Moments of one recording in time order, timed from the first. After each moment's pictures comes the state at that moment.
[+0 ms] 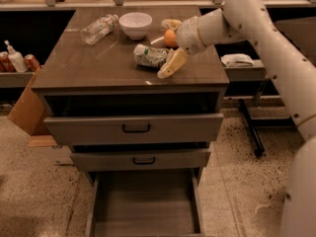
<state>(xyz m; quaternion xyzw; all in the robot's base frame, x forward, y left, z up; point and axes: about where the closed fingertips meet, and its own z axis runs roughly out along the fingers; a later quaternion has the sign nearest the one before) 0.728 -0.020 0.876 -0.64 0.58 0.18 0.46</state>
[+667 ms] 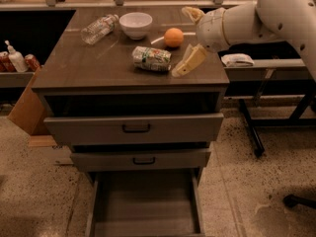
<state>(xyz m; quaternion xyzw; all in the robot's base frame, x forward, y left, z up) 0.677 -0.066 0.929 -0.62 0.58 0.12 0.51</state>
